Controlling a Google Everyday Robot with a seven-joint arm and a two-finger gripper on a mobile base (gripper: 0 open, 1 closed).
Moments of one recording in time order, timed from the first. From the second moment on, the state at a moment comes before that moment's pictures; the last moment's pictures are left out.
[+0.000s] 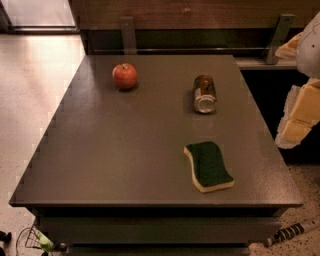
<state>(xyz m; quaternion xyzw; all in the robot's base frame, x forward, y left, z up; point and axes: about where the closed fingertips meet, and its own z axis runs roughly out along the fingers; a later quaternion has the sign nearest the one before) 0.438 -0.214 0.984 -0.60 0.78 -0.04 0.17</state>
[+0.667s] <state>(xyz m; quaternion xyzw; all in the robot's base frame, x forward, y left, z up) 0.448 -0.216 0.987 -0.58 0.79 -0.03 0.18</state>
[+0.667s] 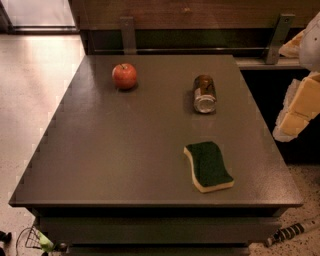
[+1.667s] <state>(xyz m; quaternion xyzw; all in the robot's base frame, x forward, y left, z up) 0.531 -0.204 0.996 -0.34 0.90 0.08 0.24</state>
